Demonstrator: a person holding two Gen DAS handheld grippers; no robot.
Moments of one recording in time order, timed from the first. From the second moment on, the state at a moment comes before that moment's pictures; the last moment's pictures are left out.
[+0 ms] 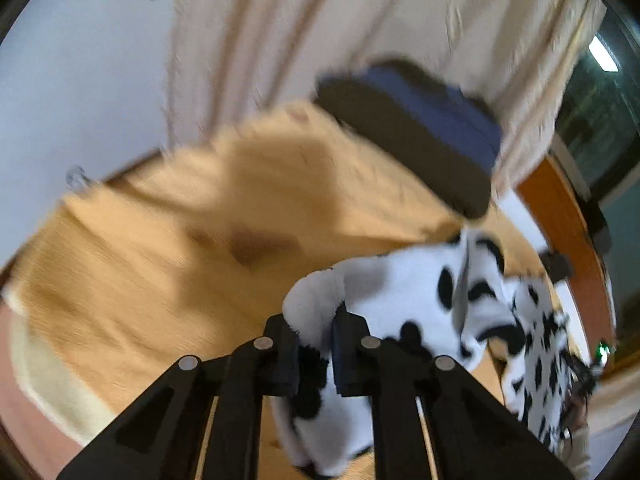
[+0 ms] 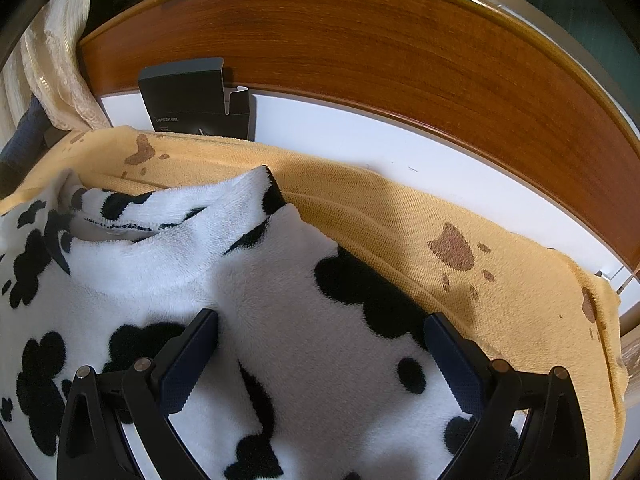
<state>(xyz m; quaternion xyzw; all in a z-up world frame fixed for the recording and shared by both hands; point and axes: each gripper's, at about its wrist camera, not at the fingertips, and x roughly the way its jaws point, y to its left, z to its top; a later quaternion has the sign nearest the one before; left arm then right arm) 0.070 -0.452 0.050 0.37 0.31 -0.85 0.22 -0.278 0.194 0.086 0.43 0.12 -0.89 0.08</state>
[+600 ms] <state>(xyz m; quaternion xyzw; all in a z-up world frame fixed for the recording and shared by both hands) 0.051 -0.498 0.013 0.55 0.07 -0.75 0.36 -0.273 0.197 0.089 0.43 0.13 -0.89 0.08</state>
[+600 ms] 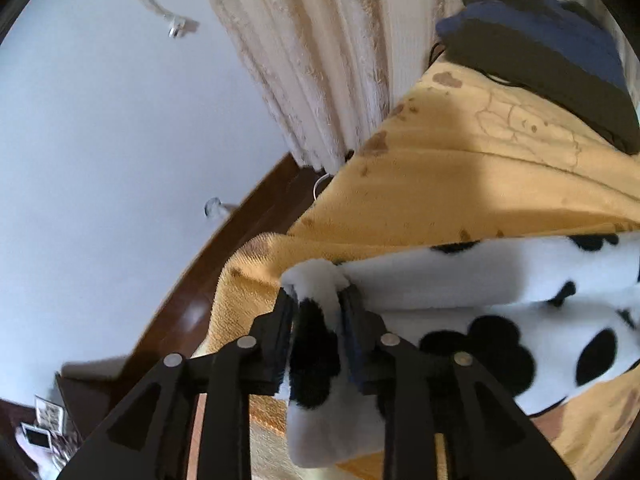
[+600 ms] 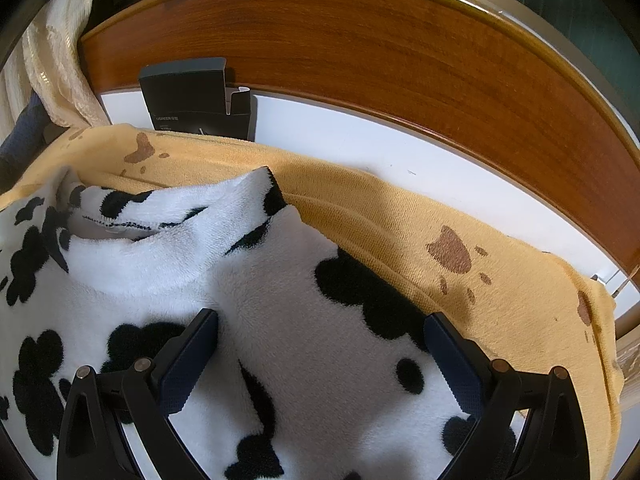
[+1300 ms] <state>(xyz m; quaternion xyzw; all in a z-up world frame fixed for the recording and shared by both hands) 0.061 -0.516 0.000 0.47 0.20 -0.81 0.27 -0.273 0.118 0.172 0.39 0.04 -0.89 0.21</state>
